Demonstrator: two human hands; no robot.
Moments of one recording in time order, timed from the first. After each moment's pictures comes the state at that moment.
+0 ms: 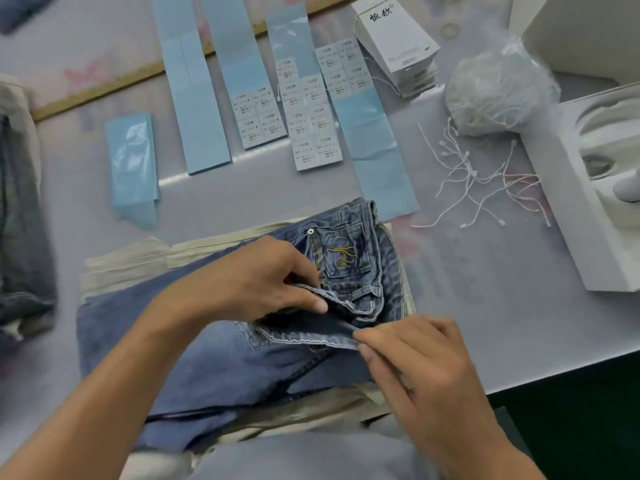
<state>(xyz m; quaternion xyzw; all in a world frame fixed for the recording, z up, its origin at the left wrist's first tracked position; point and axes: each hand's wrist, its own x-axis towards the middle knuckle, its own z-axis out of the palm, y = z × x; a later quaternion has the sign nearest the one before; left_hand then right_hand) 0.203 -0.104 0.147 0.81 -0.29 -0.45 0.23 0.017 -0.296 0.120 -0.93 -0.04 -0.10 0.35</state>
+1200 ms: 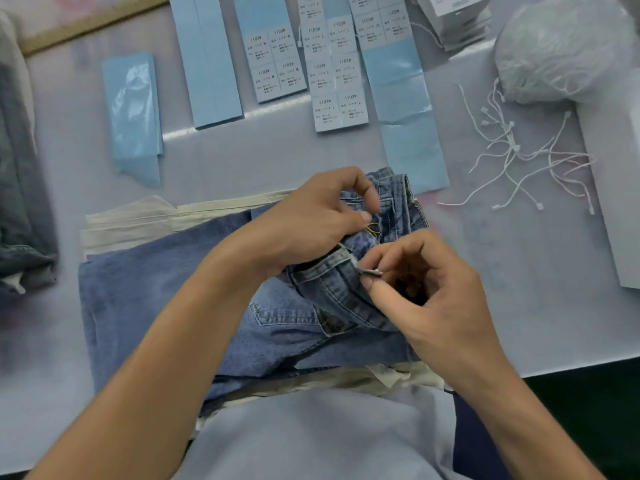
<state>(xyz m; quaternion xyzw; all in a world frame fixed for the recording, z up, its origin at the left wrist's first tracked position) 0.207 -0.138 0.137 0.77 -0.10 -0.42 0.48 0.079 -0.289 0.130 -0.72 0.13 0.06 0.69</state>
